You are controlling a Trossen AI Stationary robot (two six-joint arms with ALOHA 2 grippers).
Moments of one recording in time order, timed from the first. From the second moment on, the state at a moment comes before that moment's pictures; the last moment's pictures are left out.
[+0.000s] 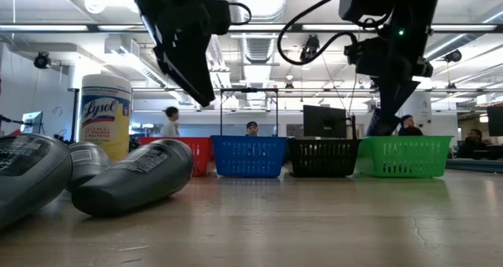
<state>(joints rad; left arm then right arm) -0.15 1.57 1.16 -0.63 -0.27 -0.39 0.06 1.43 0.97 -1.01 0.38 0.84</state>
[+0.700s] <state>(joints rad) -0.44 1.47 1.16 -0.89 -0.27 -0.90 0.14 1.35 0.97 -0.96 0.28 0.90</state>
